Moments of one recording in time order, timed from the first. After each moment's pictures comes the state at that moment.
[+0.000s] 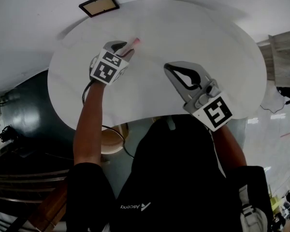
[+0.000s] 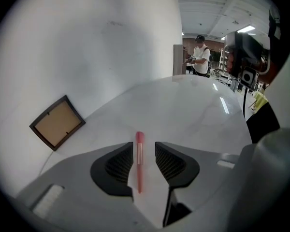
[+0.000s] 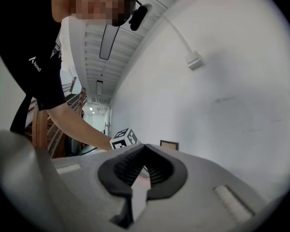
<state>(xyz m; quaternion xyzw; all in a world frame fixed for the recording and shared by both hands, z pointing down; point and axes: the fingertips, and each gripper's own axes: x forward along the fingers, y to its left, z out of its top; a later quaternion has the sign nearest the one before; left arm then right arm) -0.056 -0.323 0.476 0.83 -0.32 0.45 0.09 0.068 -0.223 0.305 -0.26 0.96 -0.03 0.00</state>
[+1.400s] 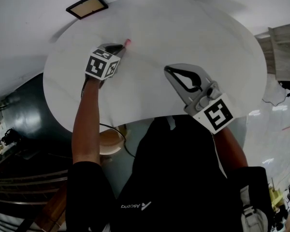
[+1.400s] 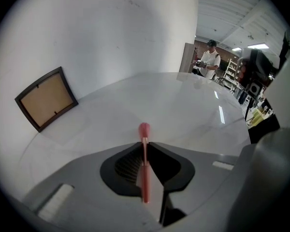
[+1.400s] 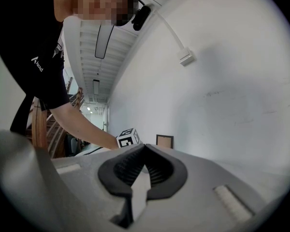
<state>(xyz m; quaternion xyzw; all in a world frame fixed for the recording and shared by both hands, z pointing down) -0.056 -0.332 0.512 0.81 -0.32 0.45 0.18 0.096 -0.227 0.327 -0.27 0.96 -0.06 -0.01</state>
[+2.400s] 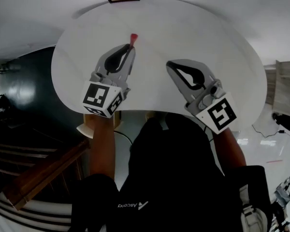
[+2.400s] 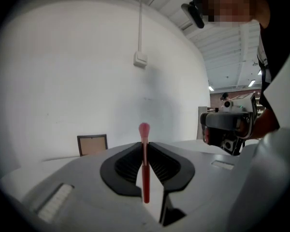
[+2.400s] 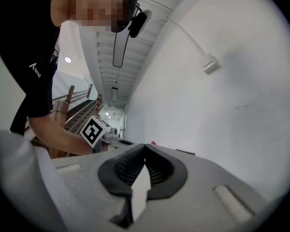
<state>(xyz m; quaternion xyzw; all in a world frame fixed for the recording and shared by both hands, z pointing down) -0.041 -0.247 0.318 0.83 -0.54 0.10 0.05 0.066 -0.206 0.276 -0.17 0.99 -0.01 0.03</state>
